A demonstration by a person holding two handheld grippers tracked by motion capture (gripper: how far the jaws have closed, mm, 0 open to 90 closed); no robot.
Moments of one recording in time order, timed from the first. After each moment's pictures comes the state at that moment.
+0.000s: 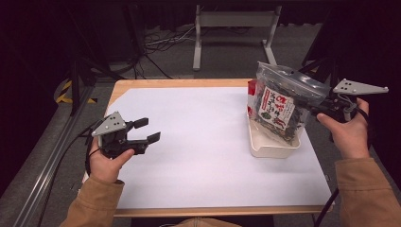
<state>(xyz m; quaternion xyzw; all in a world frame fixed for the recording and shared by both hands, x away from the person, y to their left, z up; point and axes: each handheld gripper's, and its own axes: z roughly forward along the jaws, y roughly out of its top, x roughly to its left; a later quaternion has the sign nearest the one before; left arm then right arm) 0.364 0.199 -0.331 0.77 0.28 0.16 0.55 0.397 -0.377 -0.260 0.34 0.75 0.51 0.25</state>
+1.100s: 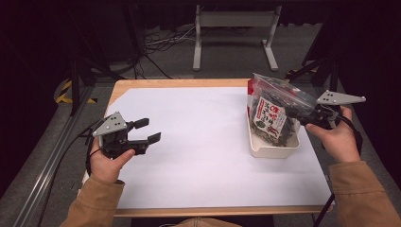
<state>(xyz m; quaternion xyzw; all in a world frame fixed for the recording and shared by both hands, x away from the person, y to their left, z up) 0.365 0.198 -0.332 0.77 0.28 0.16 0.55 0.402 -0.366 -0.298 0.35 0.78 0.47 0.24</state>
